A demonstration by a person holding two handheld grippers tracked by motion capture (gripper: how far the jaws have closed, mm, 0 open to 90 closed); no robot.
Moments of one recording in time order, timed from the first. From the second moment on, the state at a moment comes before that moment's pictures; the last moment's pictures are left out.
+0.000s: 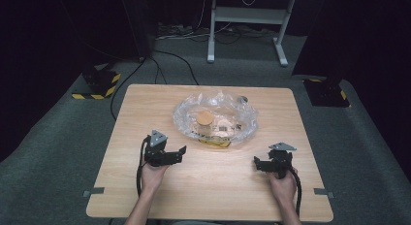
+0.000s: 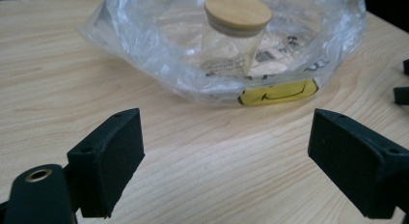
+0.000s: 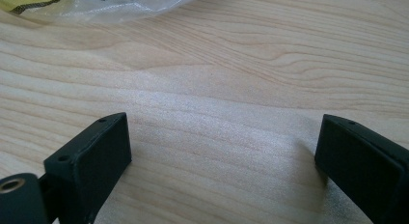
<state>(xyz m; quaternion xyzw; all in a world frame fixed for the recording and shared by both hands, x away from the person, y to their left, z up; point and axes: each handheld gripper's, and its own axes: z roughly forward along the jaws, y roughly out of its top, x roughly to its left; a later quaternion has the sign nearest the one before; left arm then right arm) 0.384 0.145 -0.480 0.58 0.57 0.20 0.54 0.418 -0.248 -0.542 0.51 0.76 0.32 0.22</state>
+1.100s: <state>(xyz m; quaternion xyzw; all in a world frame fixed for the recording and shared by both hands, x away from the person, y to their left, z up) 0.421 0.132 -0.550 0.62 0.61 0.22 0.45 0.418 -0.248 -0.542 0.51 0.76 0.32 0.22</state>
